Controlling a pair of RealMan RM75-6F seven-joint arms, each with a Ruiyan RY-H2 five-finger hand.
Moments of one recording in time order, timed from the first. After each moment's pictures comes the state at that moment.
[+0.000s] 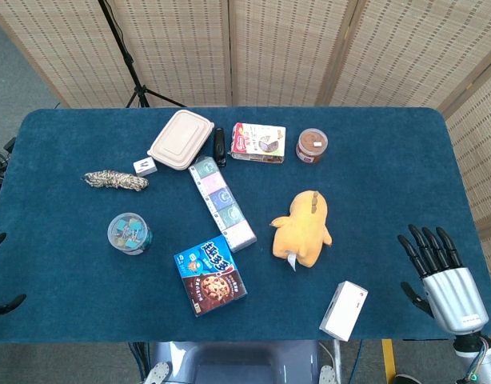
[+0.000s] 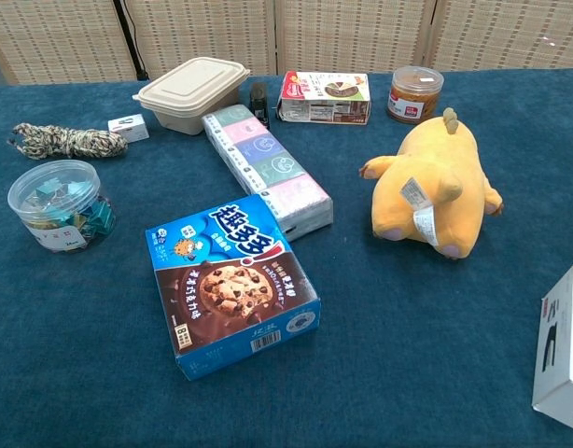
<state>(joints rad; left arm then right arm) 0.00 -0.99 0.00 -1.69 1.53 1.53 -0.11 0.10 -1.10 0.01 -1.61 -1.78 1.65 -0.20</state>
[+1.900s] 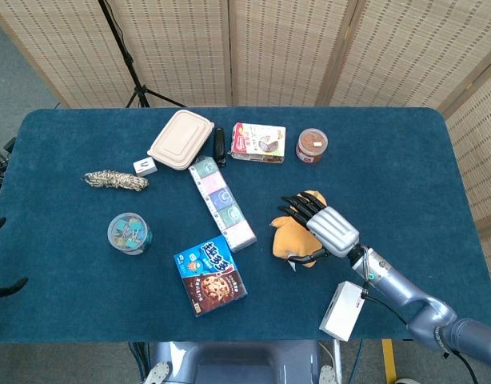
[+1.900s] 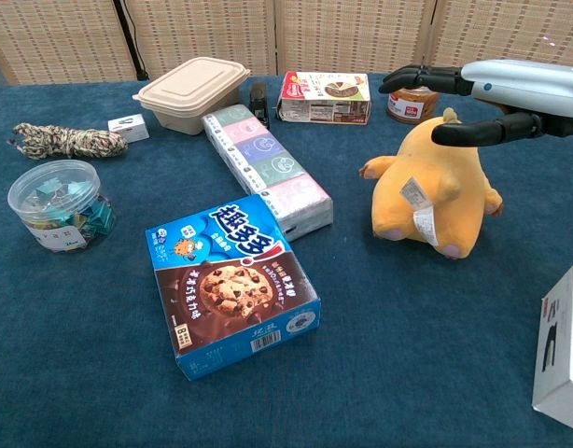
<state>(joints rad) -0.06 -1.00 -0.07 -1.75 1.38 1.44 -0.02 0.69 -1.40 0.08 -1.23 -1.78 1.09 0.39</state>
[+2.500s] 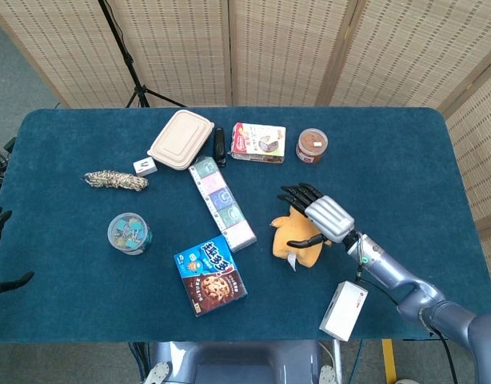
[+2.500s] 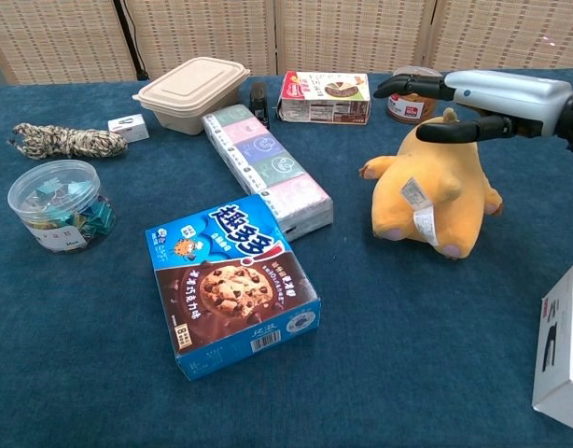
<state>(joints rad) -0.08 -0.98 -0.09 -1.78 1.37 1.42 -0.01 0.76 -1.55 0.03 -0.92 -1.76 1.12 0.59</state>
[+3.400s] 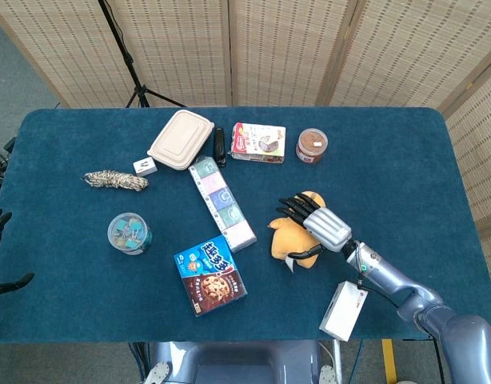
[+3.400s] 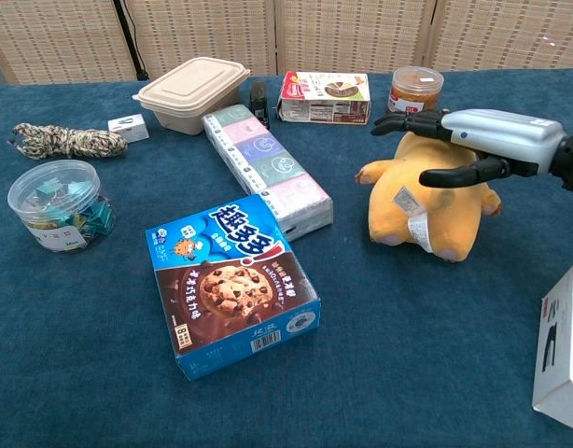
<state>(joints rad) -0.08 -0.99 -0.08 -1.78 1.36 1.43 -0.02 0.75 -1.69 -0.09 -0.68 -1.80 1.24 0.68</state>
